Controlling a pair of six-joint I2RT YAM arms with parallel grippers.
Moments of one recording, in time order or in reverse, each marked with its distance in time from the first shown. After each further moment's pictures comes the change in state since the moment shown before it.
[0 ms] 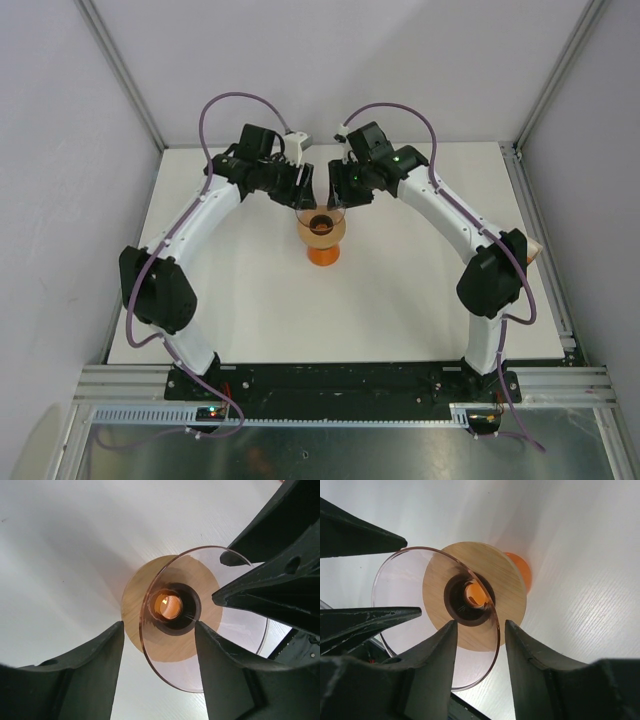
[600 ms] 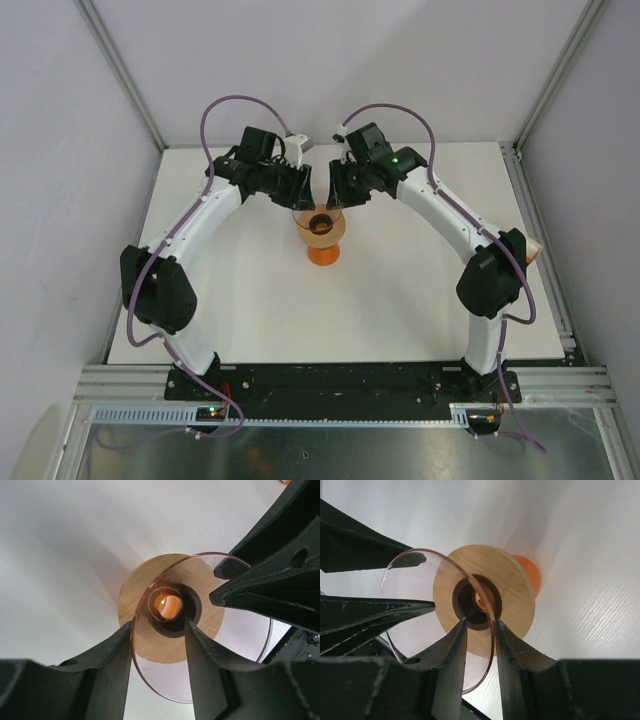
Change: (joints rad) left arm 0.000 0.001 -0.029 0.021 0.014 -0.015; right arm 0.001 0.000 -0.022 0.036 -0.027 0.018
